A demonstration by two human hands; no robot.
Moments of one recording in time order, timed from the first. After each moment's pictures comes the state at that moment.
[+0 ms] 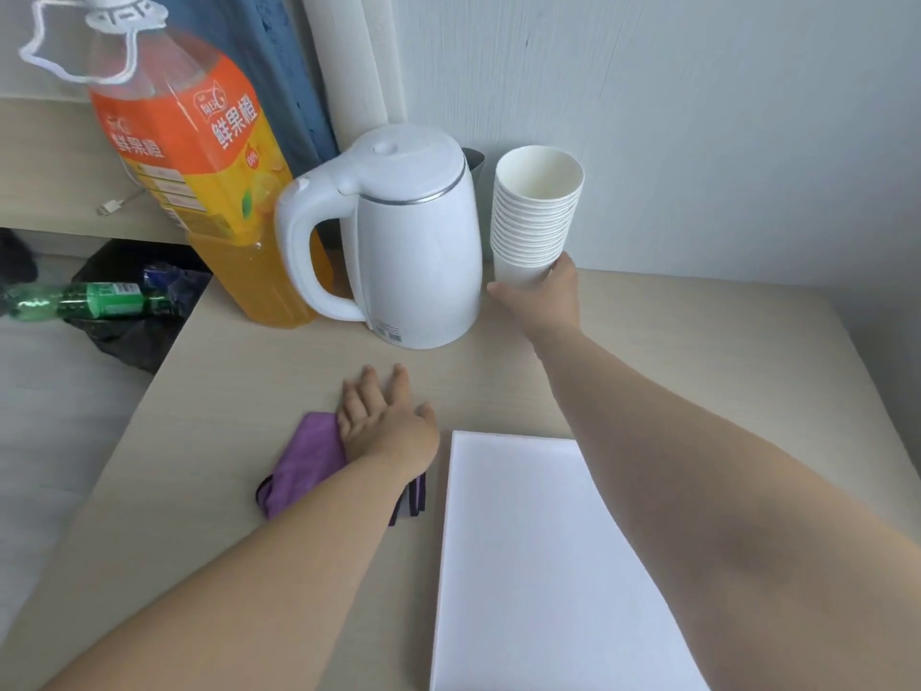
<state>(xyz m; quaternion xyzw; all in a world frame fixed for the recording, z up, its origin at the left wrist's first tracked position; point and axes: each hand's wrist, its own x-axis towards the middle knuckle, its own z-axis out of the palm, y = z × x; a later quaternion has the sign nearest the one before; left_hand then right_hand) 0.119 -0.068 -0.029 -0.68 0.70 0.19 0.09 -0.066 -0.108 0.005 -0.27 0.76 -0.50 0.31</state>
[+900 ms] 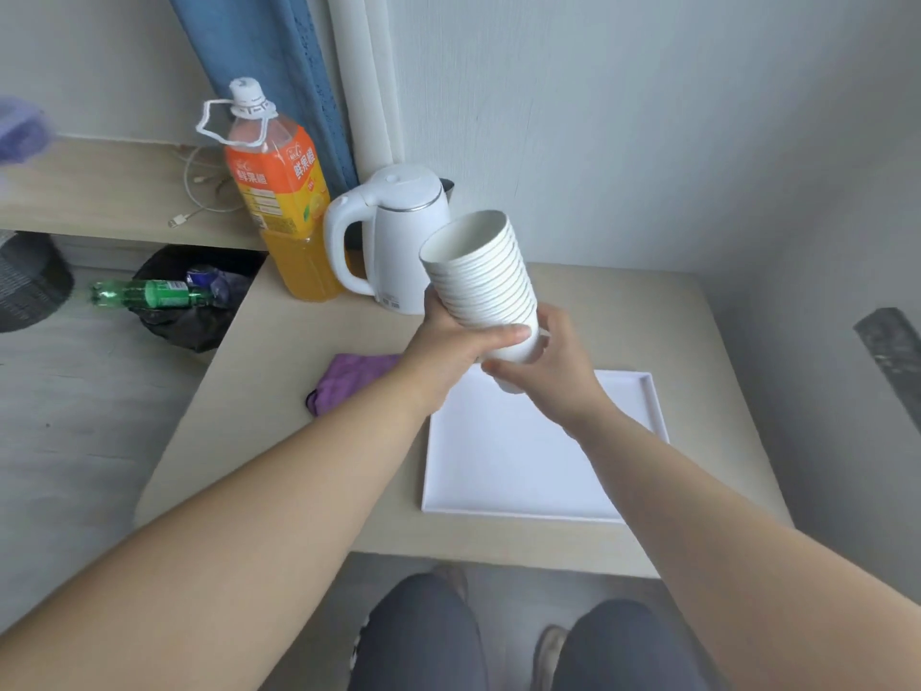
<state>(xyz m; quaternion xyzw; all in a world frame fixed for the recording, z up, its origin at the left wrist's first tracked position) 0.114 0.050 0.143 -0.40 0.52 0.69 -0.29 -0.006 0.123 0.122 -0.39 0.68 -0.50 0.38</state>
